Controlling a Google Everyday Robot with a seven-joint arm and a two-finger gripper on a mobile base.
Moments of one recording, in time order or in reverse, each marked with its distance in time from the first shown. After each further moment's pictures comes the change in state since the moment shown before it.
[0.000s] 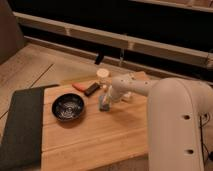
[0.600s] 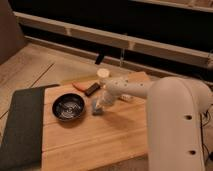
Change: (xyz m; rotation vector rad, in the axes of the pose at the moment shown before) arm 0.033 0.009 -0.002 0.012 0.037 -0.023
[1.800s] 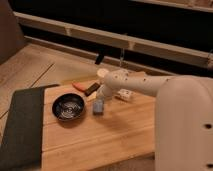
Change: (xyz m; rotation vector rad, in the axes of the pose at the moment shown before) arm 0.019 0.067 -0.084 -0.060 -0.035 -0.192
